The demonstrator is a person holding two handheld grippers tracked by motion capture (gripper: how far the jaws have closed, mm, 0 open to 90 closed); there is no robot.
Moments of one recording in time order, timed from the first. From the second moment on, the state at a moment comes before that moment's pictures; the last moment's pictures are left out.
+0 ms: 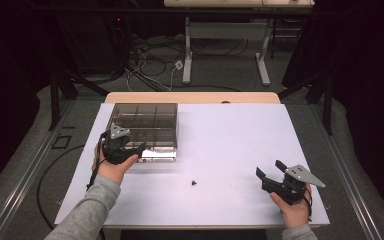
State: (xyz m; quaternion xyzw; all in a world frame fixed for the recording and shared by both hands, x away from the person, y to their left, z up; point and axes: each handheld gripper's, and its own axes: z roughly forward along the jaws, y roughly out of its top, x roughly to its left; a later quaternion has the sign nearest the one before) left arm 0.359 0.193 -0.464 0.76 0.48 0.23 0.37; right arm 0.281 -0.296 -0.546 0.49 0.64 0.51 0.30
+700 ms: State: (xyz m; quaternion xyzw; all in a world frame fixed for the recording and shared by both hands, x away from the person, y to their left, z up) left arm 0.338 0.165 -0.454 0.78 0.42 0.19 0.42; right arm 0.280 -0.296 -0.545 0.49 0.64 0.51 0.30
